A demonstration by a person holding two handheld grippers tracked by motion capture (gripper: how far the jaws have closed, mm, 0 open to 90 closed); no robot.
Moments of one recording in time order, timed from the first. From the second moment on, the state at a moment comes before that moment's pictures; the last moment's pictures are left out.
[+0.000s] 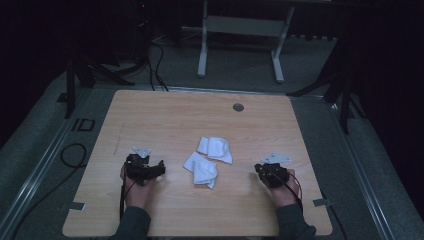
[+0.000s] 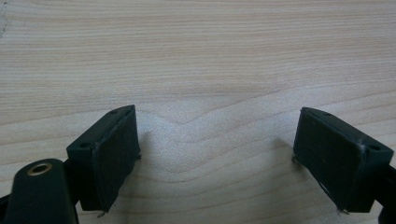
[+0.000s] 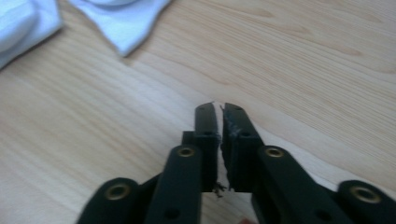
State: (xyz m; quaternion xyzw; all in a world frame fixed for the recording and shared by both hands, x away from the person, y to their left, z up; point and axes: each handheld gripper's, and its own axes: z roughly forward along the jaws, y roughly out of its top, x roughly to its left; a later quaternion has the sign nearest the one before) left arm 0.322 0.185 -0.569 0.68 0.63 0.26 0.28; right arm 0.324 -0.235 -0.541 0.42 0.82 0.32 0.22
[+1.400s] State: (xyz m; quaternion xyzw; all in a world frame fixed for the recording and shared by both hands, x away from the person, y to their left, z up) left arm 0.321 0.184 -0.569 0.68 0.63 0.26 0.28; right arm 0.325 -0.086 -0.550 0.30 0.89 0.30 0.18
